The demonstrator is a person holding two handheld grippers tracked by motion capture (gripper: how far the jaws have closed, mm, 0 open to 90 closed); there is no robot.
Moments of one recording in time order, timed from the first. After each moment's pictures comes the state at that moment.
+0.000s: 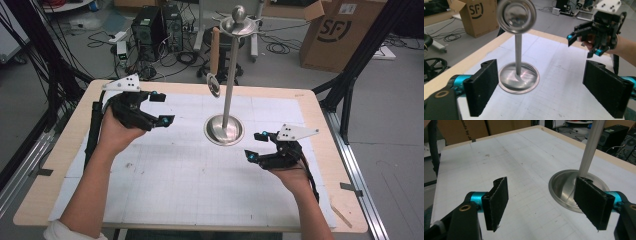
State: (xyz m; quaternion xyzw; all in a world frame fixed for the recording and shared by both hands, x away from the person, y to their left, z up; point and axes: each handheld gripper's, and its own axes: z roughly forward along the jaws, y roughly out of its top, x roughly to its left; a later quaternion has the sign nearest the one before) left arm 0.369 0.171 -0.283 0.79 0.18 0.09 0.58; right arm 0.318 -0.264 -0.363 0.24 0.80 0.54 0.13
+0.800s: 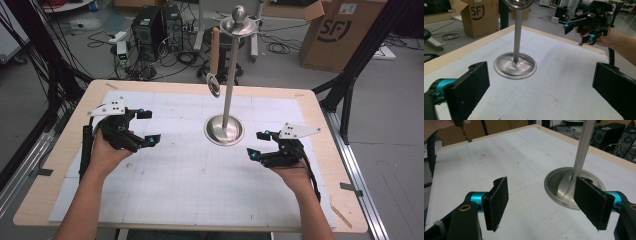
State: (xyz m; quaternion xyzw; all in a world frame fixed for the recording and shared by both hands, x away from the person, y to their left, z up) left arm 0.353 0.203 -0.334 0.77 0.20 0.08 0.61; right arm 0.323 -0.270 -0.366 0.25 0.80 0.53 0.13
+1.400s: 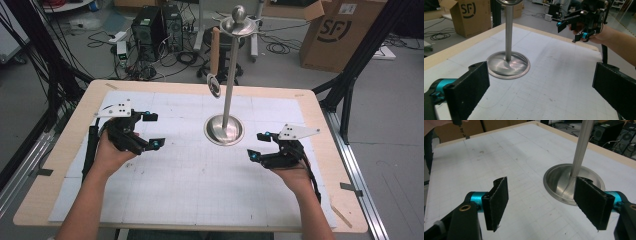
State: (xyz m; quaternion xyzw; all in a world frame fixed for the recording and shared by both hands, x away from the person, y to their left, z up) left arm 0.354 0.194 -0.338 0.77 0.19 0.06 0.60; right arm 0.321 -0.271 -0.368 0.26 0.80 0.52 0.13
